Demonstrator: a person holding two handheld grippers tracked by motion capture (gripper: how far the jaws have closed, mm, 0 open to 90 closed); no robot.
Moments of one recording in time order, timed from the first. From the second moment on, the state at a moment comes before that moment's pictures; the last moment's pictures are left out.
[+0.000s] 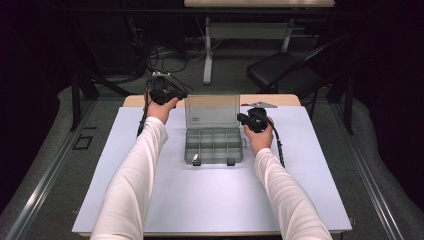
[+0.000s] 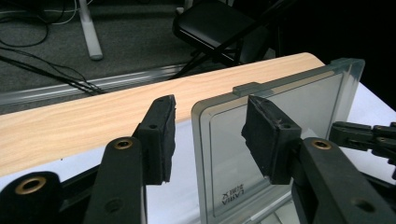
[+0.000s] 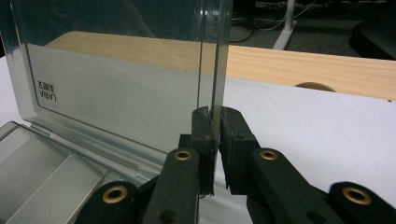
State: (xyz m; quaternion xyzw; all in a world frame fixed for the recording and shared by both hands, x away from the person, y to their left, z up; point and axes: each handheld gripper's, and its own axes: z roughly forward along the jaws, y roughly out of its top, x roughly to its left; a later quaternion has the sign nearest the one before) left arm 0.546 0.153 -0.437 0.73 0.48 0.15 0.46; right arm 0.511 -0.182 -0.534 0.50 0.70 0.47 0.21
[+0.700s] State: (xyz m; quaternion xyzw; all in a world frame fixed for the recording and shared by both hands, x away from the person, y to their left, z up) left arm 0.560 0.147 -0.457 0.75 0.48 0.14 0.44; right arm 0.510 -0.182 -0.534 0.50 0.69 0.48 0.21
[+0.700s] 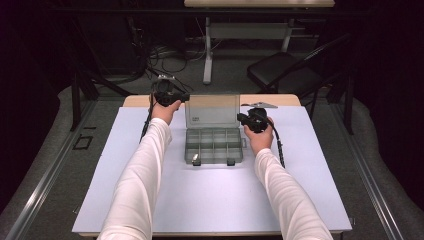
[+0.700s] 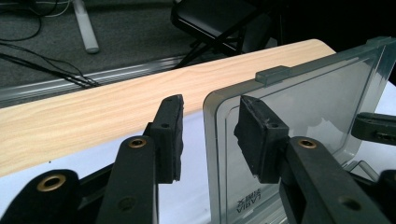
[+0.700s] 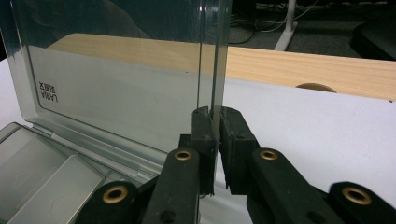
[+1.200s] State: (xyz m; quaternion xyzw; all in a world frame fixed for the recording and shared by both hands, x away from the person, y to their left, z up) left arm 0.558 0.145 -0.455 0.76 0.46 0.15 0.43; right arm 0.510 -0.183 -0.535 0.49 0.70 0.48 0.21
